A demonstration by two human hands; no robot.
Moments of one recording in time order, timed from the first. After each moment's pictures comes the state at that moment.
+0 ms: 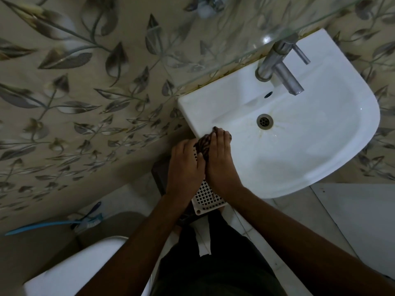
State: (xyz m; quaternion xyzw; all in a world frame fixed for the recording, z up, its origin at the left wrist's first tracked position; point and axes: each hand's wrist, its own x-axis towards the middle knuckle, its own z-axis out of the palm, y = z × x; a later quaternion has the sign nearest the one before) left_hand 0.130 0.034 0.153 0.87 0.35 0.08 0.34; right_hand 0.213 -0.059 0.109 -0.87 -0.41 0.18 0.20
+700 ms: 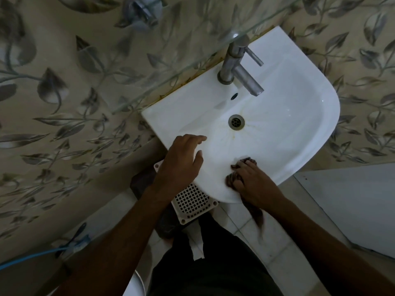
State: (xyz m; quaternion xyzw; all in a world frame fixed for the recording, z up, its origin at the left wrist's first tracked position) left_hand 0.199 0.030 0.162 0.91 0.13 0.04 0.39; right_hand 0.284 -0.215 0.121 -0.85 -0.47 0.22 -0.01
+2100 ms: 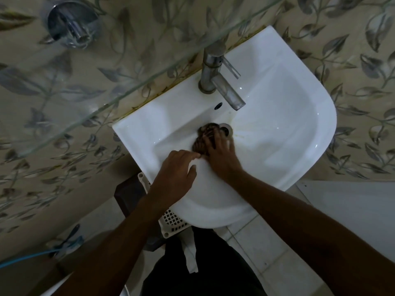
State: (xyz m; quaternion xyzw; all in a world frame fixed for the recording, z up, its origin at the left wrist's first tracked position) left_hand 0.249 -0.004 0.123 0.92 0.15 -0.01 0.36; right_hand 0.392 -0.138 0.024 -0.90 -0.39 0.19 0.02
